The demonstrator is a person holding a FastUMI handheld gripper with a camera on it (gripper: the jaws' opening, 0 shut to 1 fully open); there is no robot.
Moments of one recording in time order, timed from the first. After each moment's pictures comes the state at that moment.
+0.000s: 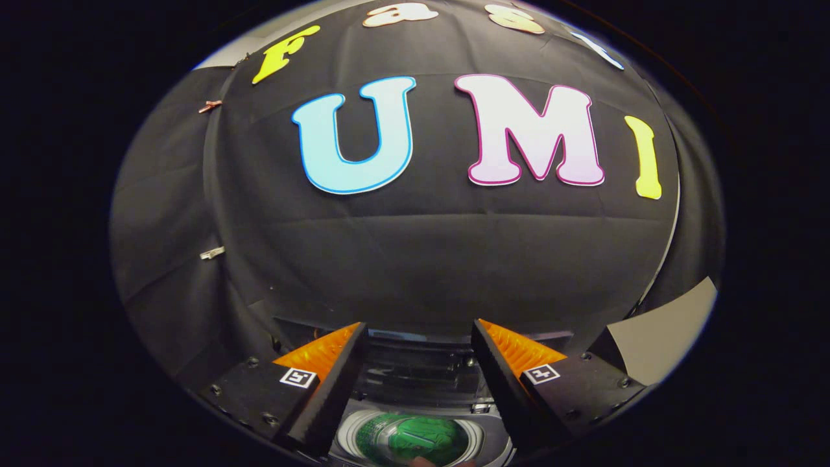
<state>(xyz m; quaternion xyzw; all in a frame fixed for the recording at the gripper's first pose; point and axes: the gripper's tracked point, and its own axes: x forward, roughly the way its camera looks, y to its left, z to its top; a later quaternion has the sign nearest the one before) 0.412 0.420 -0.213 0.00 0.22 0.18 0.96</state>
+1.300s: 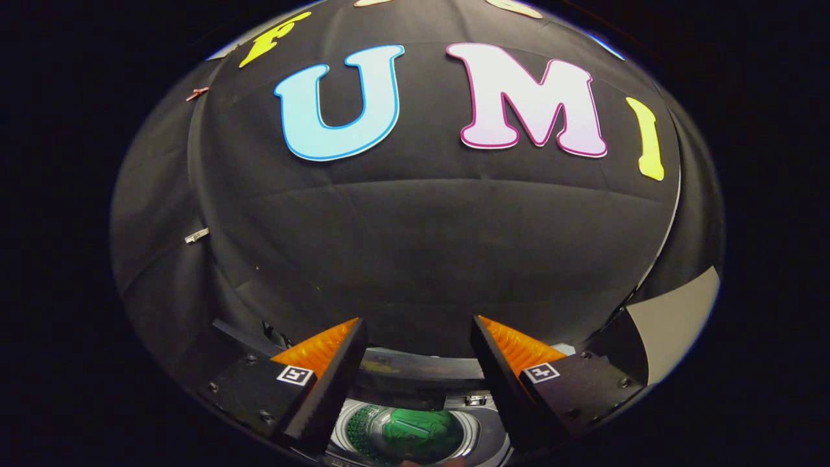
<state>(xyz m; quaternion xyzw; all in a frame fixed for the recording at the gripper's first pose) 0.403 0.408 -0.257 -0.02 0.26 0.18 0.95</state>
